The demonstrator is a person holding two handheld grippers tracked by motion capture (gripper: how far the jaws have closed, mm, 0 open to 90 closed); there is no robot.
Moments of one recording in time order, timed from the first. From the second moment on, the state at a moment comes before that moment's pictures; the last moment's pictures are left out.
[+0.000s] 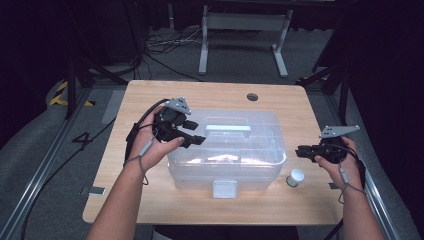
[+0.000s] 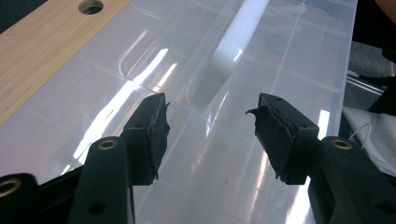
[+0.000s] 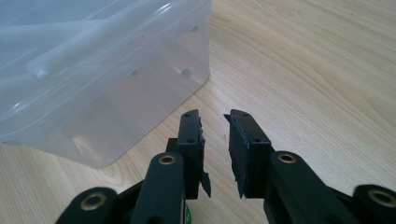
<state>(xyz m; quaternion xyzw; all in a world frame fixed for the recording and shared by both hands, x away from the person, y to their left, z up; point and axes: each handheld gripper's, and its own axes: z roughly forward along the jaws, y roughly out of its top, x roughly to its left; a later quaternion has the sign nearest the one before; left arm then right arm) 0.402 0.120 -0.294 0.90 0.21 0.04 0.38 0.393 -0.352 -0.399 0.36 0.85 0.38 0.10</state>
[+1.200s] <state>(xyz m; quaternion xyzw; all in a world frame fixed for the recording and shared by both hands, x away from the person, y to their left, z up) 0.409 0.090 -0.301 0.90 0.19 0.07 0.38 0.394 -0.347 -0.397 0.35 0.85 0.38 0.10</state>
